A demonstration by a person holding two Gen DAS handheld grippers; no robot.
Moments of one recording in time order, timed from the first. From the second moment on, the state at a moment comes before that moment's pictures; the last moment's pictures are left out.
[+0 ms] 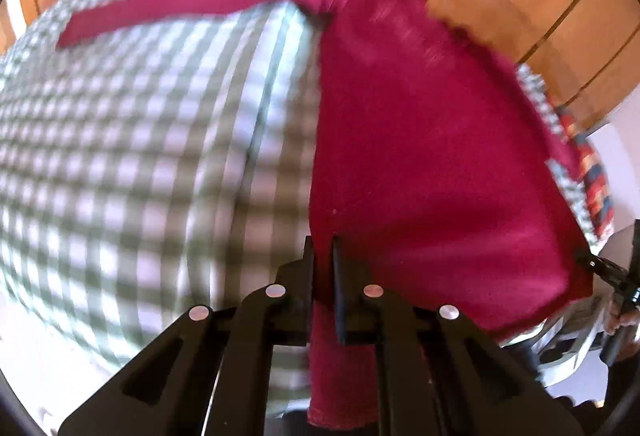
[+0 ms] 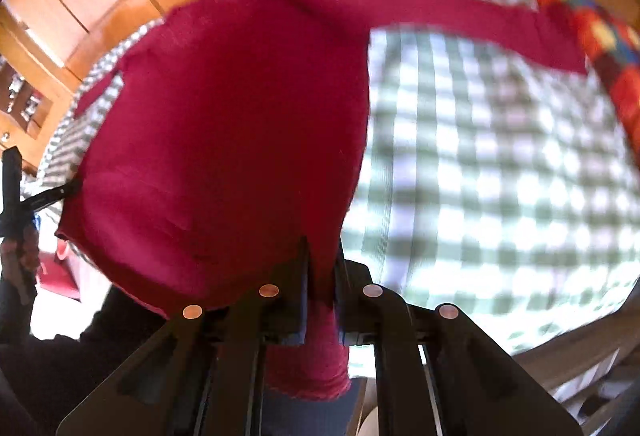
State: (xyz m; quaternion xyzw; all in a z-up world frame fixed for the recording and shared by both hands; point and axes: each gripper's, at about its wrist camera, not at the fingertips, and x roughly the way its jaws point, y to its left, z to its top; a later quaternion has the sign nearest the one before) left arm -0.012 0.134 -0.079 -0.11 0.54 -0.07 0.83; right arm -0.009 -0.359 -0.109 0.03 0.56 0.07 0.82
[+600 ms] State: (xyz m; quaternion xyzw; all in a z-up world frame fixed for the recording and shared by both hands) left arm 0.016 0.094 -0.028 -0.08 0.45 -0.04 0.89; right arm 0.091 -0.581 -0.078 0.34 0.39 -0.19 0.83
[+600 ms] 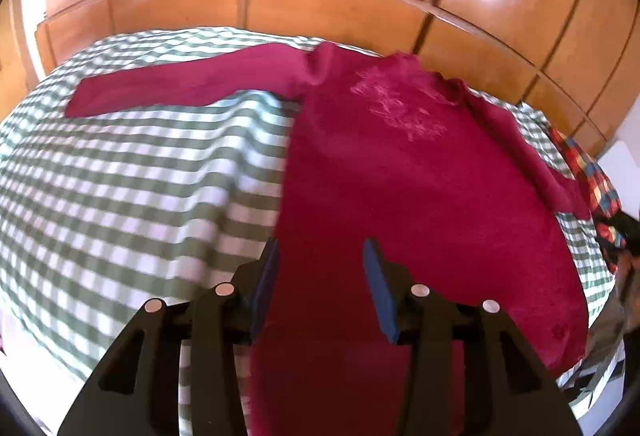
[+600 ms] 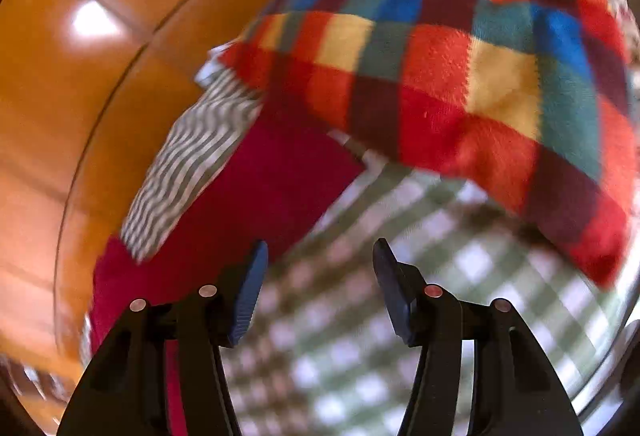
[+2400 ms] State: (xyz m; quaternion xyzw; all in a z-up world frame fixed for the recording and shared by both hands) left arm 0.097 0.373 -0.058 -0.27 0.40 0.25 0.84; right arm 0.177 -0.205 -0.138 -0.05 0.46 0.05 0.89
